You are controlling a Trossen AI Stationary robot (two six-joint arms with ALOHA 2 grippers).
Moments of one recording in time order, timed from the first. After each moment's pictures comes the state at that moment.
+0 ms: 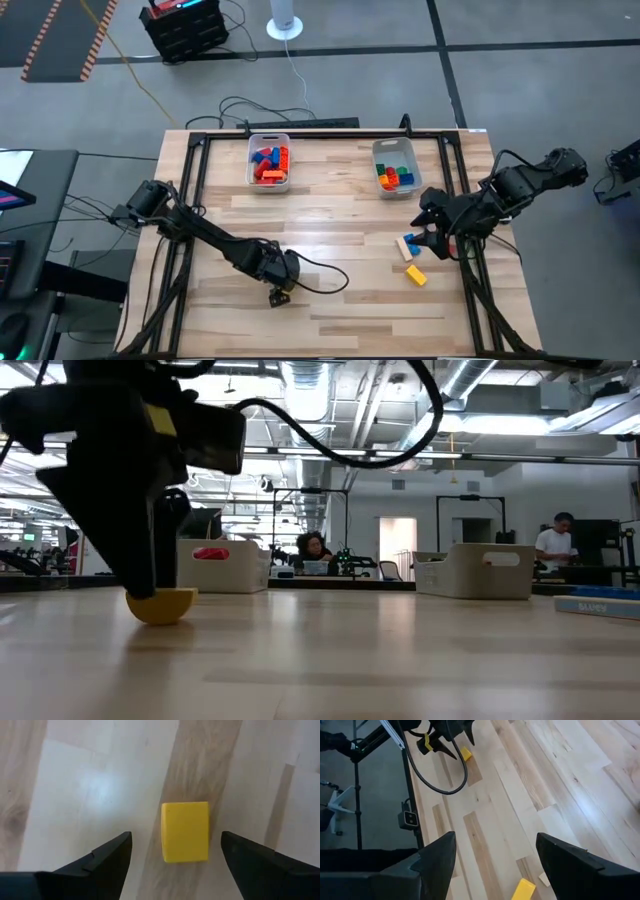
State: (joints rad) left arm -0.44 1.77 1.08 -0.50 -0.13 -0.67; right arm 0.44 0.98 1.21 -1.04 0.19 0.84
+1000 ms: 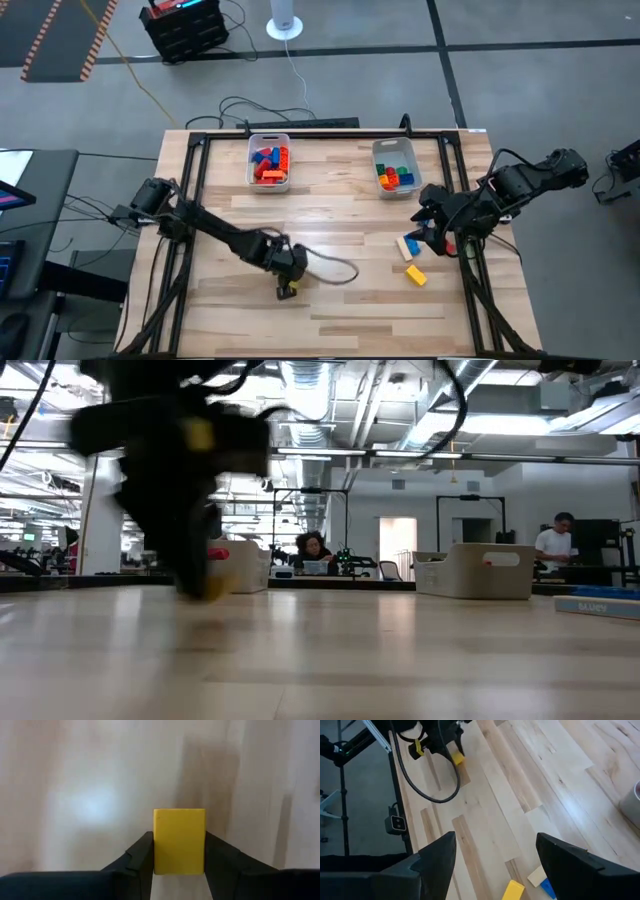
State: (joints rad) left arm -0.37 1.78 1.08 -0.41 -0.10 -0.53; right arm 0.42 0.98 1.21 -1.07 0.21 0.84
